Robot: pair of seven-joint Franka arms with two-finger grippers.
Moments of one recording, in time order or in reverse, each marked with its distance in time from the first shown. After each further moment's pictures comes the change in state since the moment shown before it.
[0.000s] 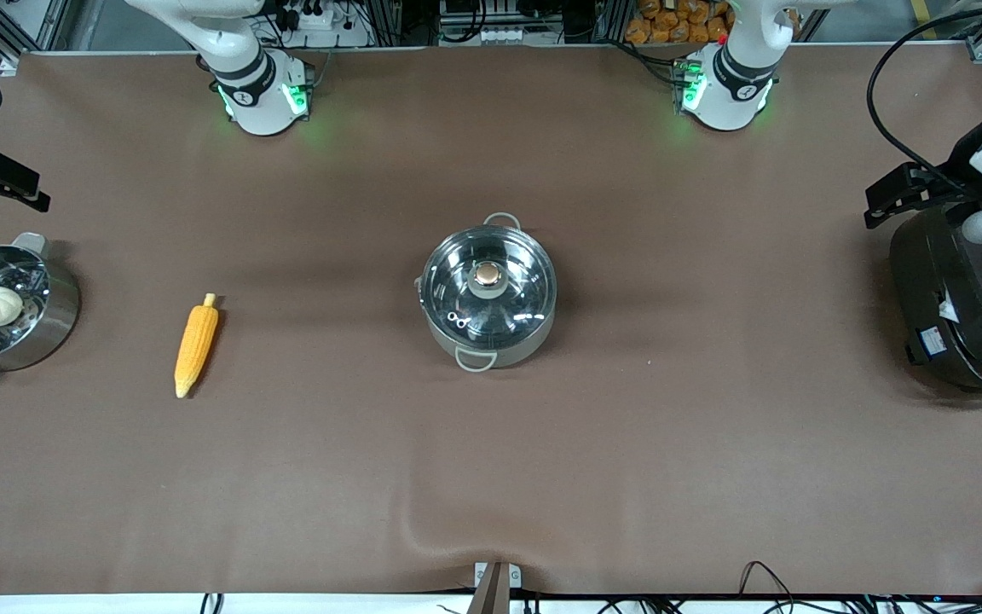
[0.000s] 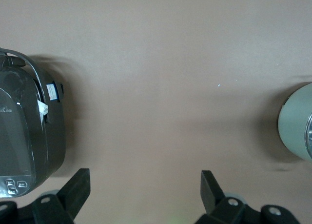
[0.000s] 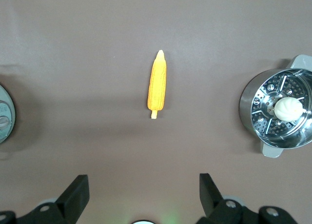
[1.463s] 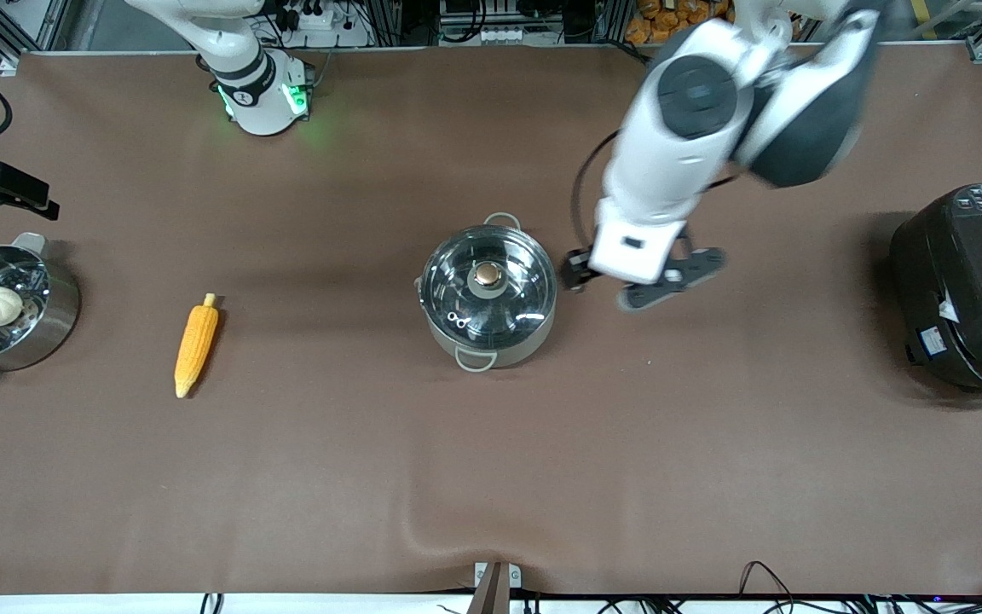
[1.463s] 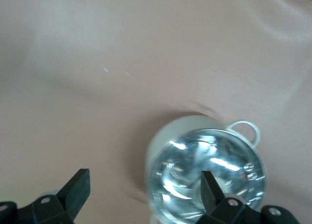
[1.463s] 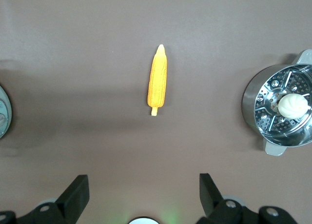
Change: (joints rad) left arm -0.470 0.374 -0.084 0.143 -0.001 0.278 -1.066; right arm 0.000 0.032 0.000 0.000 0.000 -0.004 0.000
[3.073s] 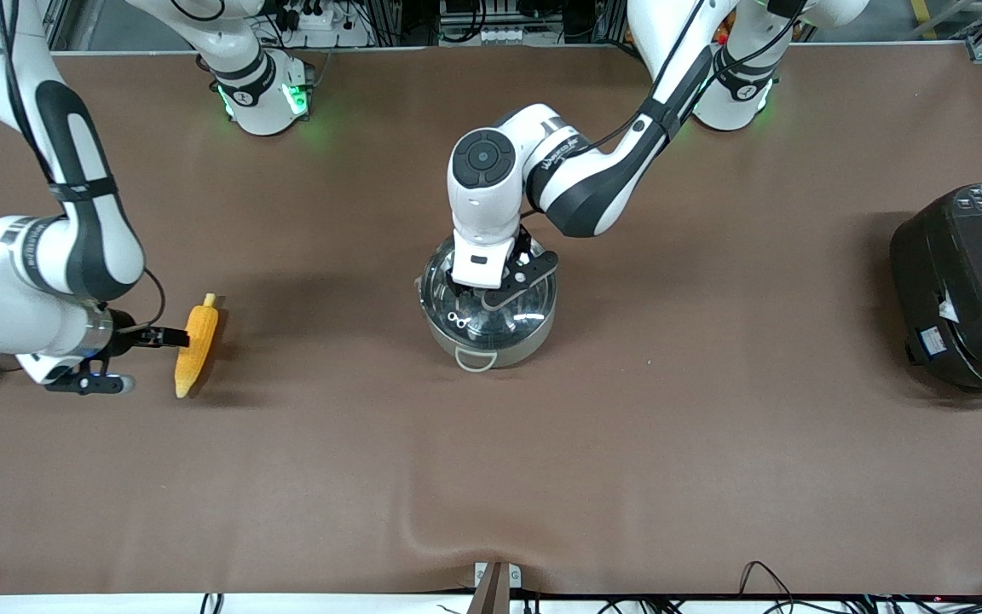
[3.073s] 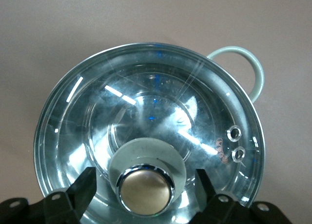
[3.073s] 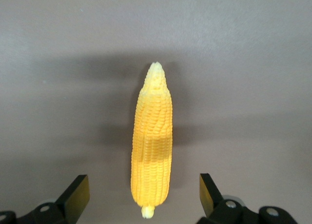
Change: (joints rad) left arm -0.209 0.247 0.006 0.017 0.038 0.201 -0.309; right arm -0.025 0.425 -0.006 -0.330 0.031 0.685 0.000
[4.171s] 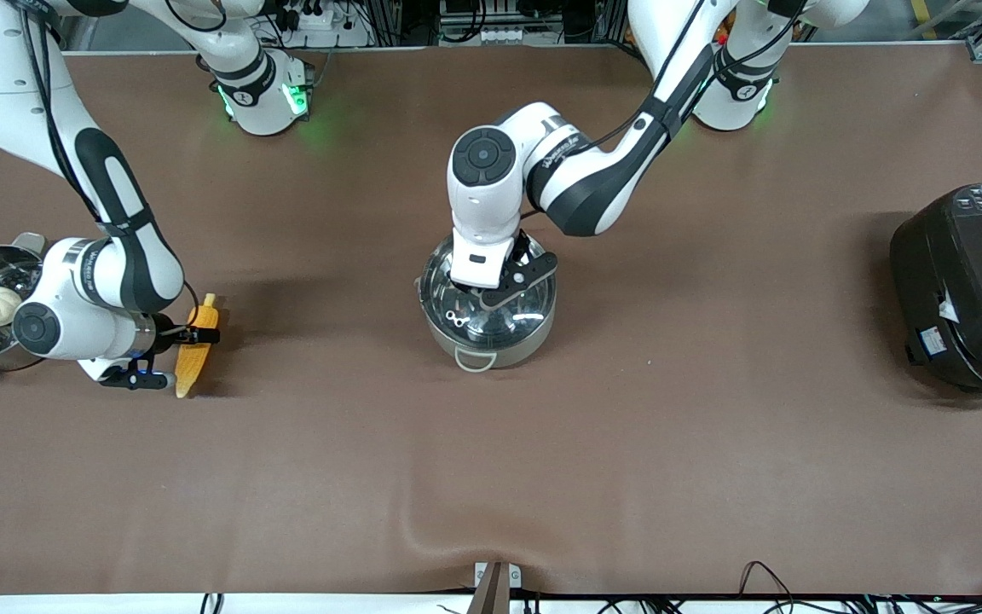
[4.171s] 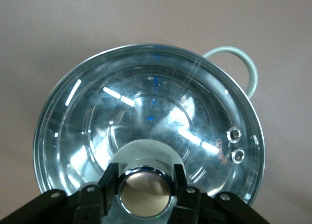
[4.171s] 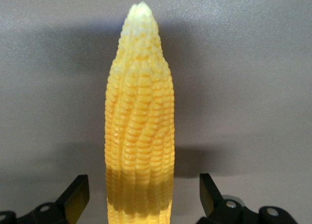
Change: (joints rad) left arm 0.000 -0.018 0.001 0.013 0.003 -0.025 0.057; right arm -0.004 0.118 -0.004 -0.058 0.004 0.098 0.001
